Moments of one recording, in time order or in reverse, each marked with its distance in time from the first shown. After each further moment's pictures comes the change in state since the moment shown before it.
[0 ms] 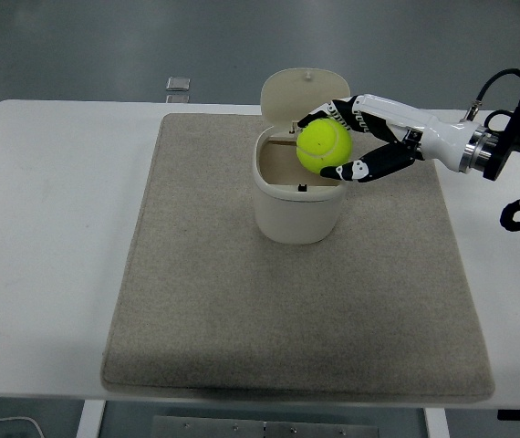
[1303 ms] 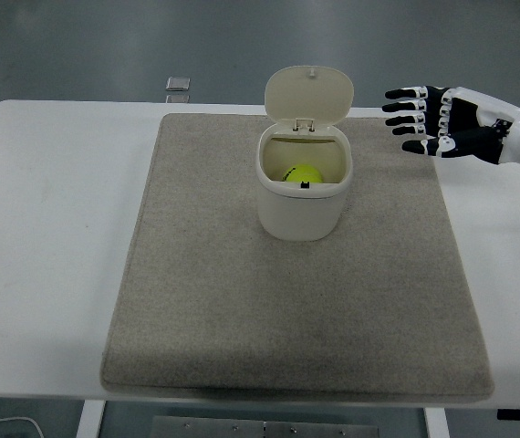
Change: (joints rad) left arm 0.000 0.000 0.000 0.000 0.000 0.000 0.000; right arm -0.043 -0.087 0.003 -0.288 0.481 0.234 -0.003
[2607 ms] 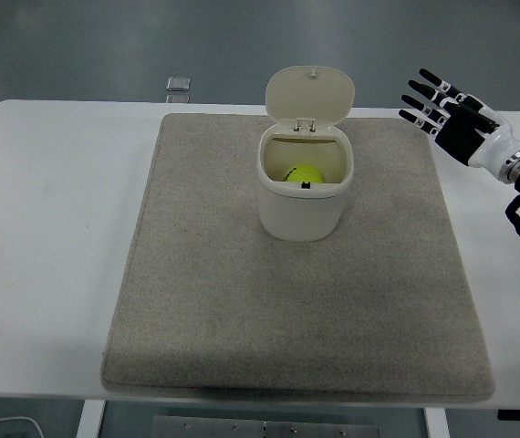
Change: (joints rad) left arm 0.000 0.000 0.000 0.000 0.001 0.000 0.000; right arm -0.064 0.235 0.096 -0.242 0.604 -0.226 -0.148
